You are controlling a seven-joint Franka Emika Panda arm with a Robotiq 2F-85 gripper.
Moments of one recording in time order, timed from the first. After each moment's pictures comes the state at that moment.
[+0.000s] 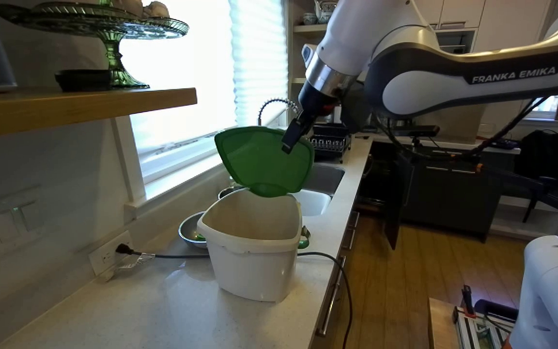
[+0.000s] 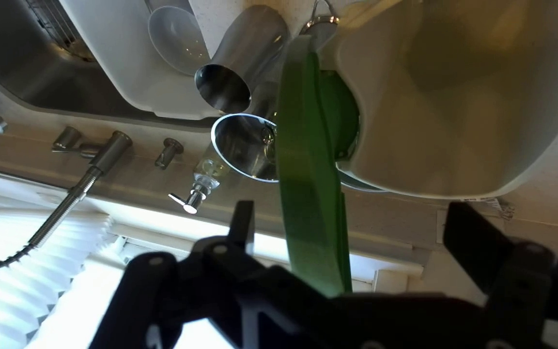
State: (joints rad) arm -0.03 -0.42 0.12 -2.02 -0.40 2.13 0.22
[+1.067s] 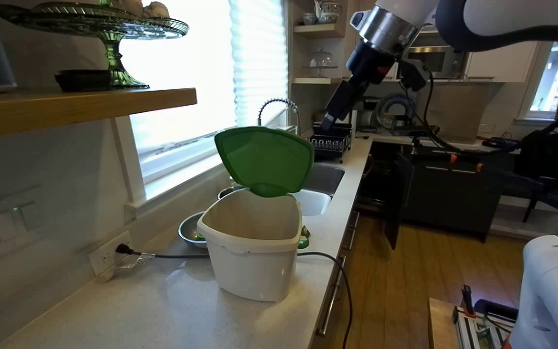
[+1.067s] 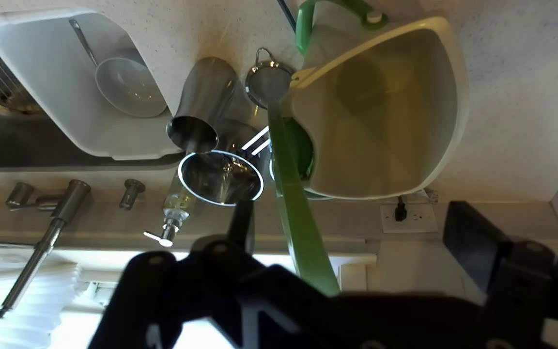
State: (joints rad) arm -0.01 -0.62 0.04 -2.02 -0.14 1.92 0.10
